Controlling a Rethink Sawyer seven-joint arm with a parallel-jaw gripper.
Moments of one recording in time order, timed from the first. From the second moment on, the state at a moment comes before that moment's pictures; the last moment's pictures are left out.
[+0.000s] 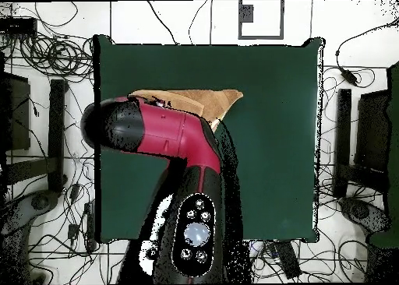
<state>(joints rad) 0.16 -0.66 -0.20 1.46 0.28 0.62 1.57</state>
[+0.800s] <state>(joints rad) 0.08 -0.66 -0.19 1.46 0.28 0.53 1.57</state>
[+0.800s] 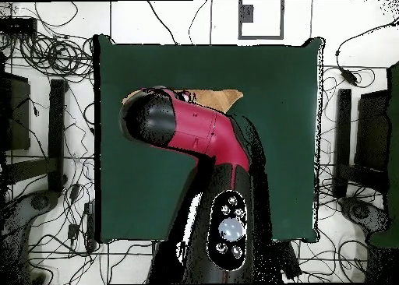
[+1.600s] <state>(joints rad) 0.08 -0.66 -0.18 1.46 0.28 0.49 1.57</state>
